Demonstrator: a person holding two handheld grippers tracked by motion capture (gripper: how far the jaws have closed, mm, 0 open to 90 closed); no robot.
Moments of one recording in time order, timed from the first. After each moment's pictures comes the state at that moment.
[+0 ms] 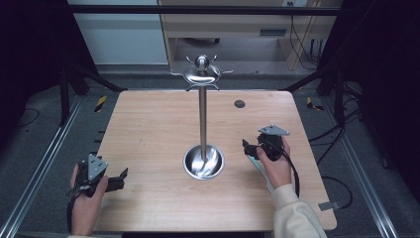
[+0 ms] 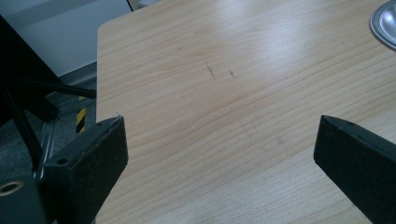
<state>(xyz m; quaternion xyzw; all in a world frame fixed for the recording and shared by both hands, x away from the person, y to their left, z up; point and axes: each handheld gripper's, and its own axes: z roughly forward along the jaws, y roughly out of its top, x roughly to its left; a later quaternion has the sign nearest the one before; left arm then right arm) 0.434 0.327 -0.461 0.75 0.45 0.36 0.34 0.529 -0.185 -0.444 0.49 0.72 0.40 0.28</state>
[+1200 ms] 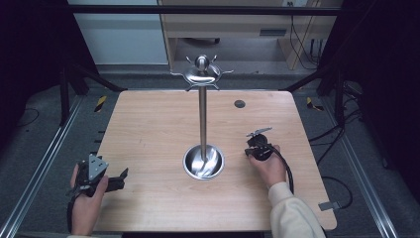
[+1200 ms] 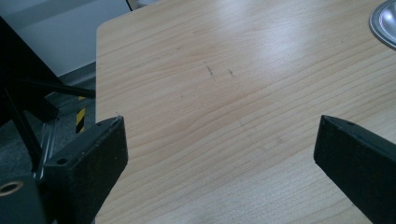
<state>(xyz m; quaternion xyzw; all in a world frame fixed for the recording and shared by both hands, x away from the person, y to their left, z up) 0.434 0.326 -0.461 0.75 0.44 0.36 0.34 0.556 -0.178 -0.480 0.49 0.81 0.27 0.15</state>
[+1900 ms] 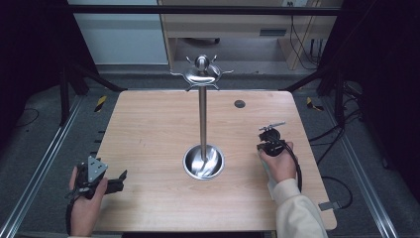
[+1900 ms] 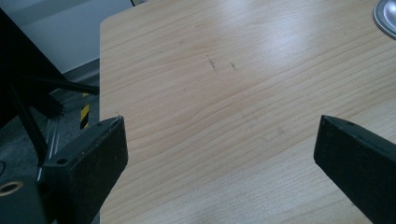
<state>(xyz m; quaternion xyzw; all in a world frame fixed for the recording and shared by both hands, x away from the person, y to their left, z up) 0.429 0.326 -0.463 0.75 0.44 0.36 0.33 0.556 -0.204 -0.452 0.54 0.79 0.23 0.17</state>
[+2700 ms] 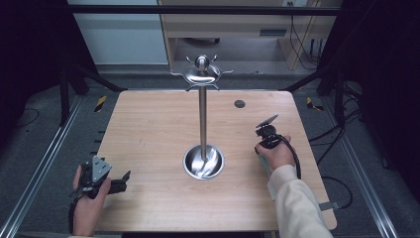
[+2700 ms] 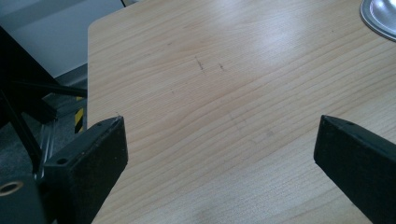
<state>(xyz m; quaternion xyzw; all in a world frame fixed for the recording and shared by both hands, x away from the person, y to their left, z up) 0.431 0.320 -0.464 0.76 0.43 0.35 0.33 0.585 -0.202 -0.463 0.57 0.80 0.14 0.12</state>
